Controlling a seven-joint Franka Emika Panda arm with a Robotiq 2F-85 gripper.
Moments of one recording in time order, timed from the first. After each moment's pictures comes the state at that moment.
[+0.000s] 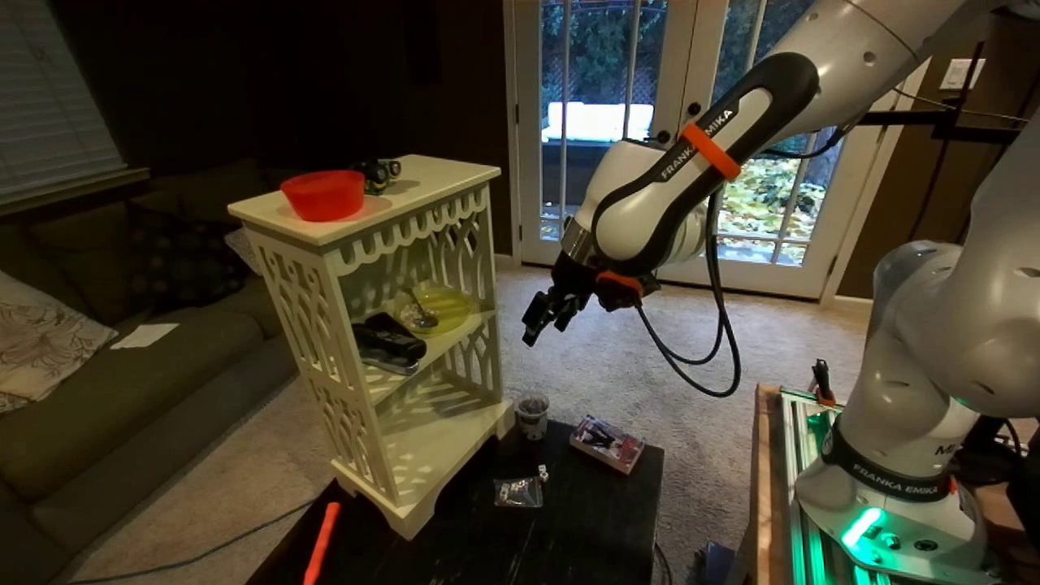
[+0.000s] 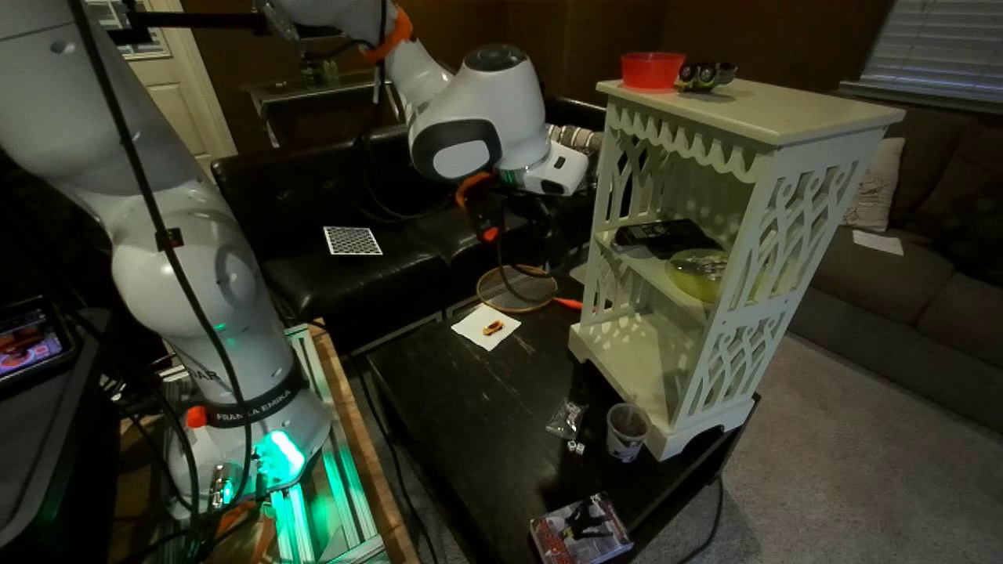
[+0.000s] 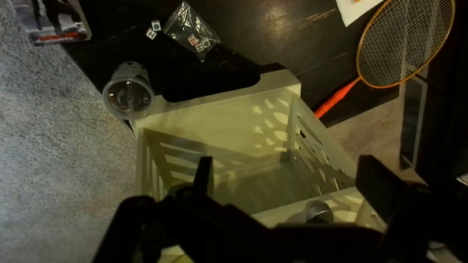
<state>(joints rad) 0.09 -0.19 -0.09 -2.70 0.39 2.90 -0.07</state>
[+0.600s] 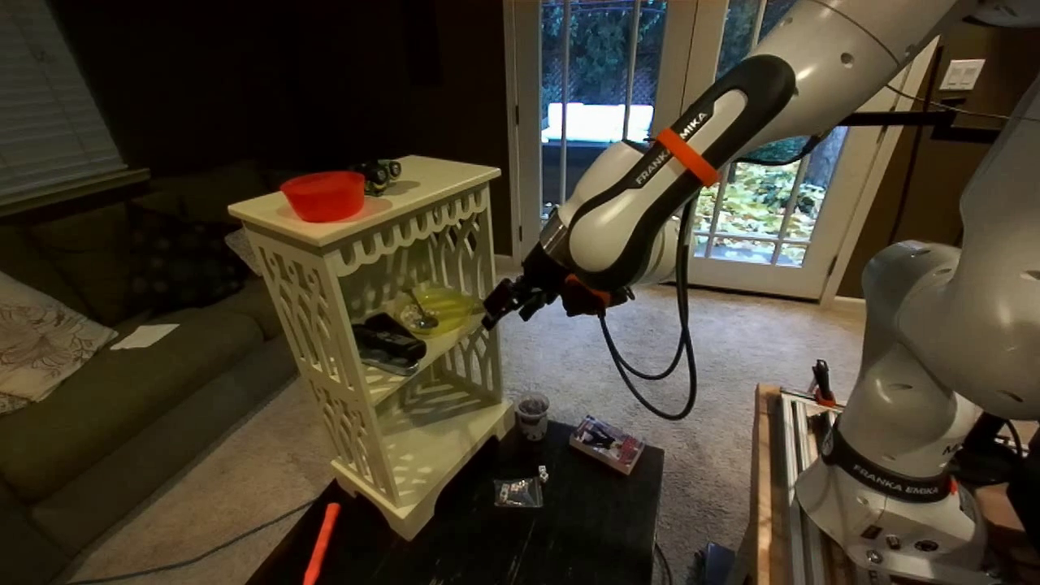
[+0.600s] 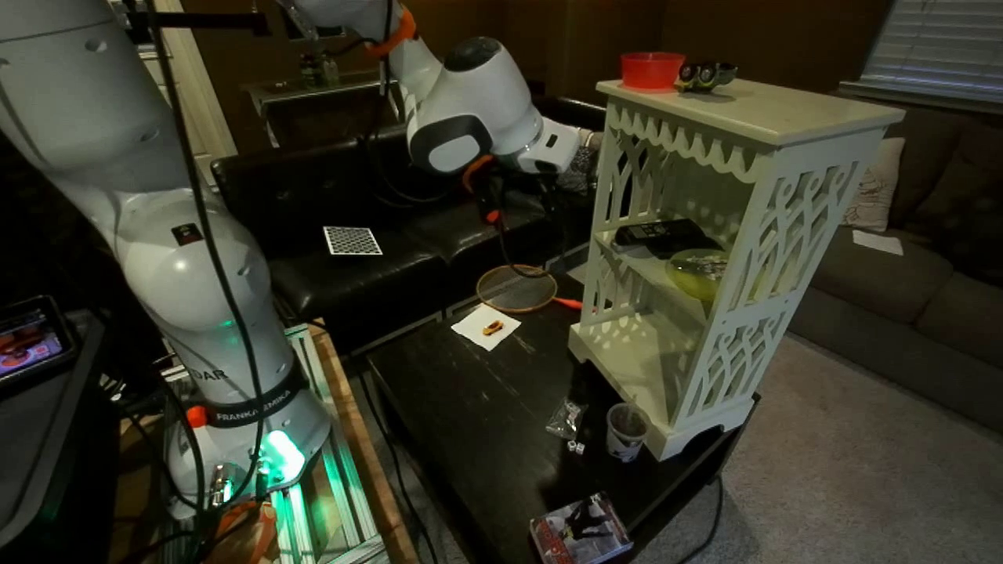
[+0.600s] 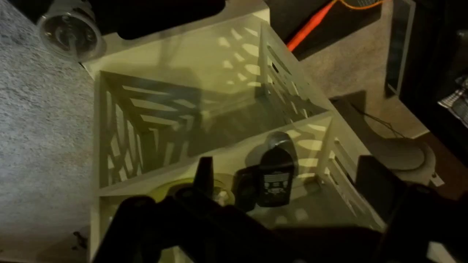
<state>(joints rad) 0.25 -0.11 -0.09 -2.64 0.57 3.17 -0.06</state>
